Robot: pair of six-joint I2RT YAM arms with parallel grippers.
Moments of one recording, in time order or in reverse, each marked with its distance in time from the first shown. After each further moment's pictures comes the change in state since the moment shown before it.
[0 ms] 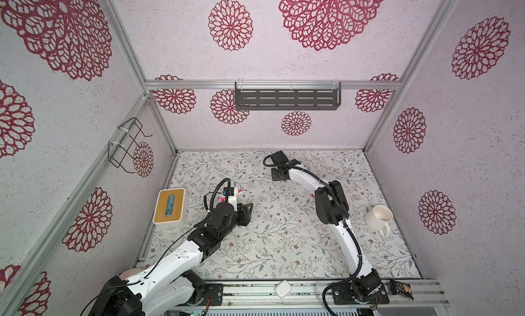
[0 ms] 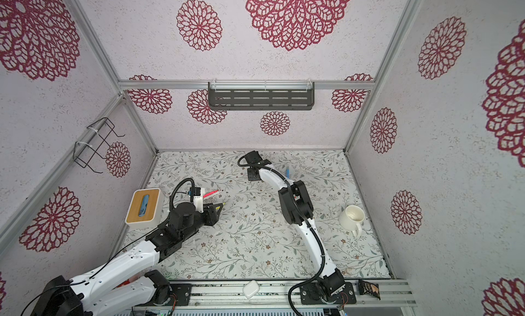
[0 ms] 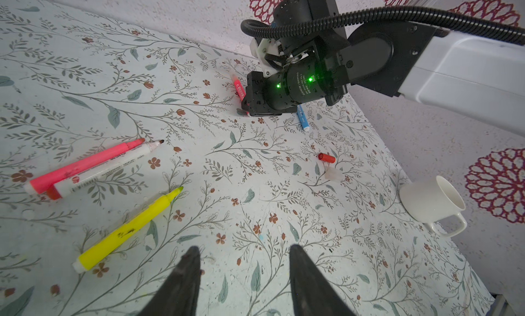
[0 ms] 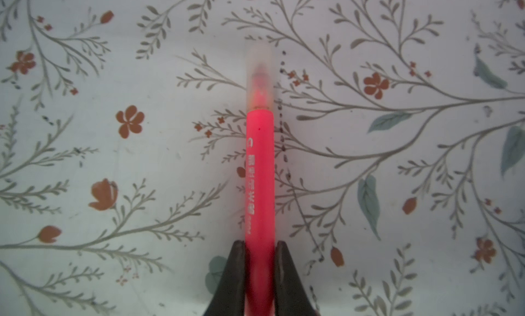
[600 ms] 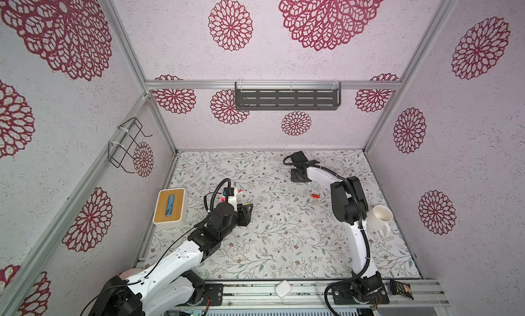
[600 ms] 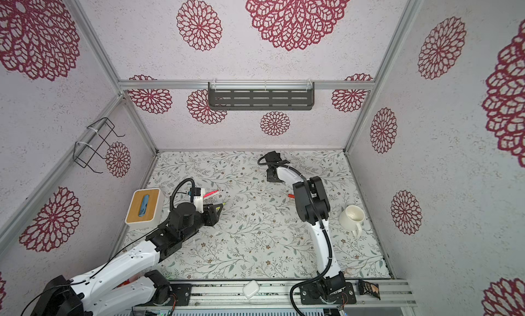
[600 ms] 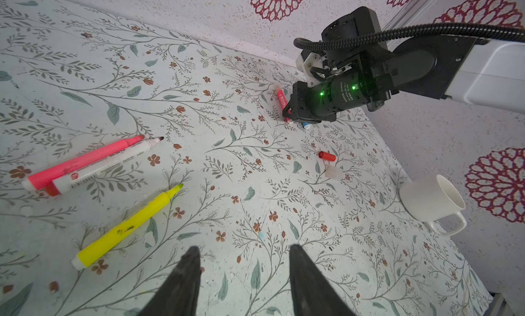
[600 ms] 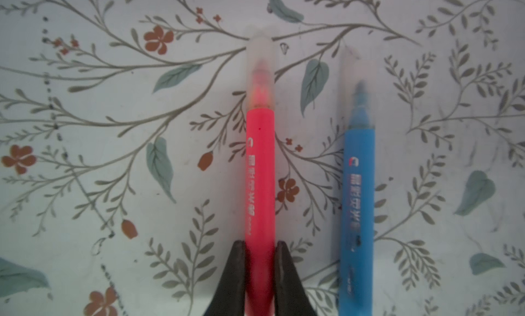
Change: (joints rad) left arm 0.000 0.003 0.000 -0.002 0.006 -0.006; right arm -0.135 -0.177 -0.306 0.062 0.040 0.035
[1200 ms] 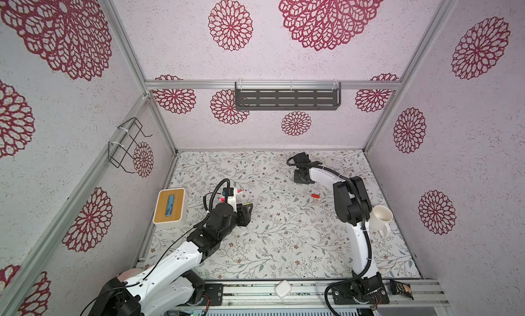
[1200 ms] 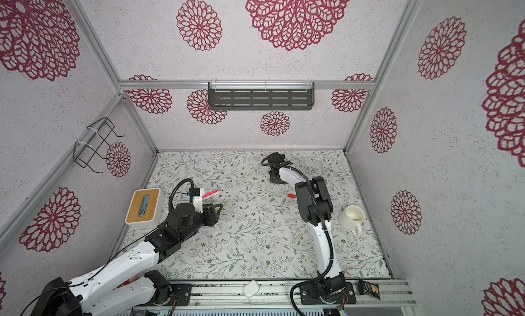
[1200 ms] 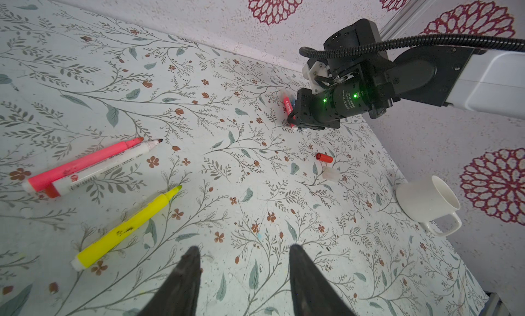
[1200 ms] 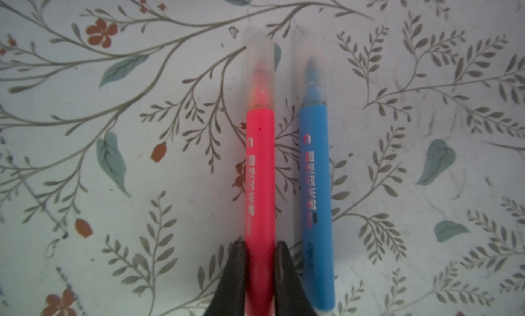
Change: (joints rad) left arm 0.000 -0.019 -0.005 0.000 0.001 0.000; right arm -0.016 -0.039 -0.069 0.011 0.035 0.054
